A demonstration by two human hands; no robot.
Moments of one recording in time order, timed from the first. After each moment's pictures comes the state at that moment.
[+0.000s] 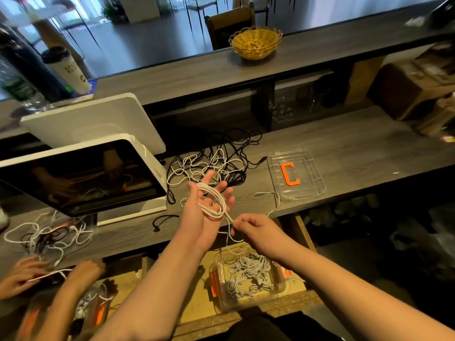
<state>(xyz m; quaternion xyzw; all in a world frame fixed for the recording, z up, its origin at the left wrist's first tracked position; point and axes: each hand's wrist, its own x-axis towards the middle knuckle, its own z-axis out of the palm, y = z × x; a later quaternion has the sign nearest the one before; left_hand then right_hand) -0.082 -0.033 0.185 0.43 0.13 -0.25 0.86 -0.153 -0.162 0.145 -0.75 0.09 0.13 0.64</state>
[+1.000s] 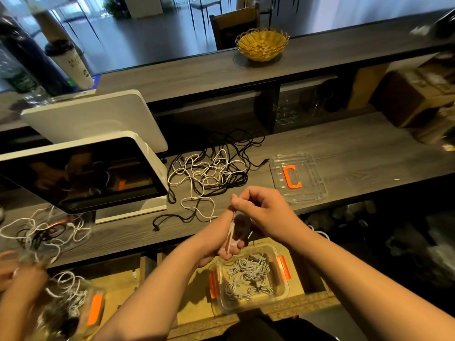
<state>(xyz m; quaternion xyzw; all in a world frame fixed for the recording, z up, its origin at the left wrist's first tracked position) -0.096 -0.015 0.173 0.64 0.02 -0.53 0.55 -0.135 -0.165 0.193 -0.76 0.00 0.01 0.65</state>
